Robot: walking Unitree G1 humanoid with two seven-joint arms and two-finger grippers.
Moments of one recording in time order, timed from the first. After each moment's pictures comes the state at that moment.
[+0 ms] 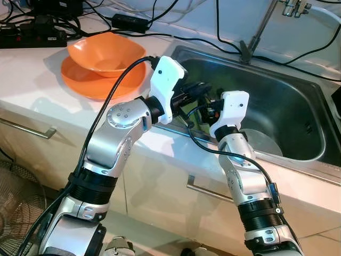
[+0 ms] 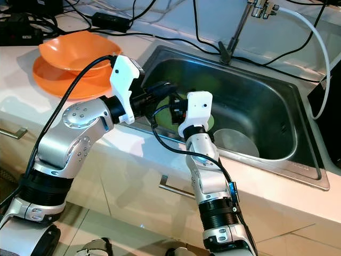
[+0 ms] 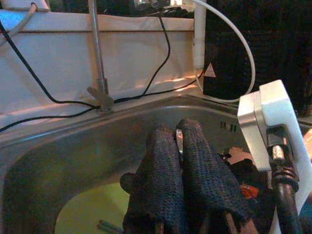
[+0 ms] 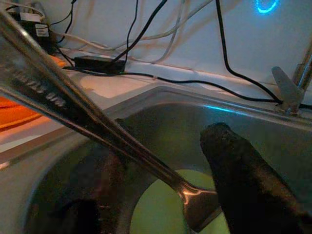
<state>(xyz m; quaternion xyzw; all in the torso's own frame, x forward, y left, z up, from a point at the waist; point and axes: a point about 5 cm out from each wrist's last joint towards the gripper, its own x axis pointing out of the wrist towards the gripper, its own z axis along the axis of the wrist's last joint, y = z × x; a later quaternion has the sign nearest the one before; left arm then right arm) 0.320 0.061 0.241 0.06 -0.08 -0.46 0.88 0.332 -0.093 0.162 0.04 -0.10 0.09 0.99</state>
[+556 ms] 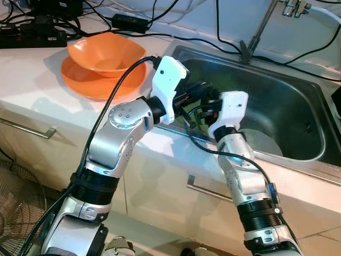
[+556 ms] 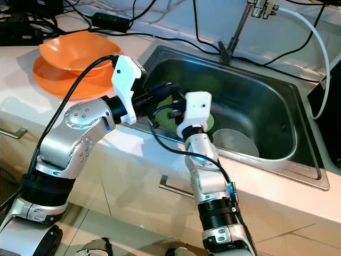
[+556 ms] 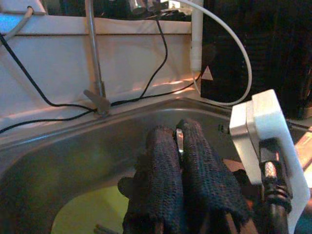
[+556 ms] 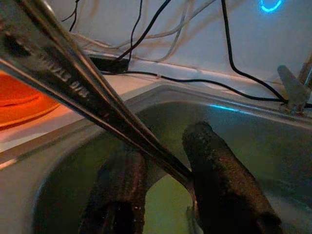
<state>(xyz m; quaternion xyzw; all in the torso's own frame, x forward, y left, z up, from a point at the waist) 0.319 0.059 0.242 0.06 -0.08 -0.46 0.88 0.331 -0.089 0.161 0.04 -0.09 0.10 0.99</state>
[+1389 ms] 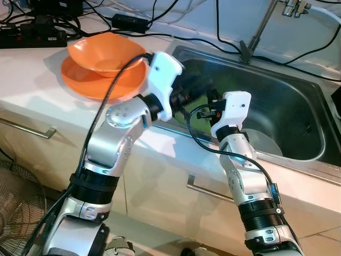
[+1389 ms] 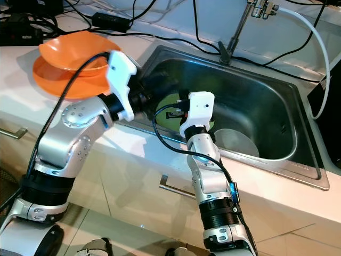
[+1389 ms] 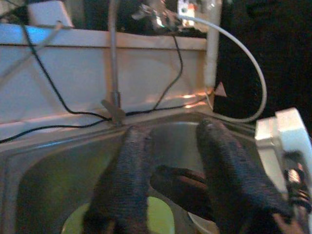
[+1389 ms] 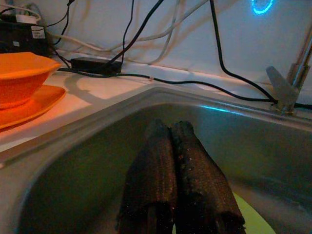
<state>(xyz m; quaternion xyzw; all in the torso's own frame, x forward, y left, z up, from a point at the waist) 0.323 0.066 0.249 0.02 -0.10 -0.43 0.90 0.332 -0.096 0.161 0.04 -0.10 0.09 0.99</state>
